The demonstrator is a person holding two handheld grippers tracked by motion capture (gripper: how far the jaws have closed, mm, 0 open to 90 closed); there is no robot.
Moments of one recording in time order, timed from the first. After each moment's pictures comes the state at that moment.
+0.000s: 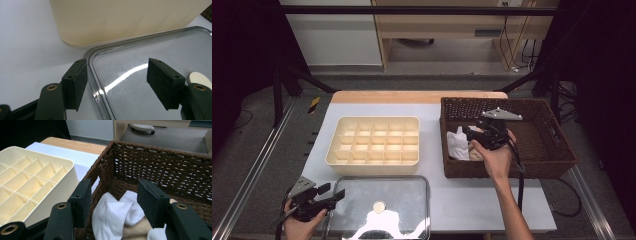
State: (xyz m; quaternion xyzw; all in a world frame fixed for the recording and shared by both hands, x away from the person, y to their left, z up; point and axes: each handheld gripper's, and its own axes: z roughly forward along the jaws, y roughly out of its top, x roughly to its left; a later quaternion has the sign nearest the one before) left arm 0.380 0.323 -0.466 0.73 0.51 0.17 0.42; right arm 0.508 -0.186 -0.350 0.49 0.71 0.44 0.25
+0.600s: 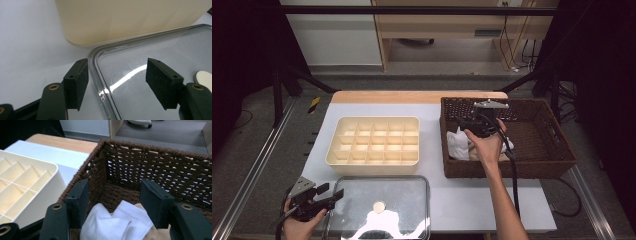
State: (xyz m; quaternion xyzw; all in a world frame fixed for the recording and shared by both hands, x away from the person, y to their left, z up) left arm 0.380 0.324 -0.466 0.73 0.51 0.19 0.41; right arm 0.557 -0.177 -0.368 0.51 0.71 0.42 0.24
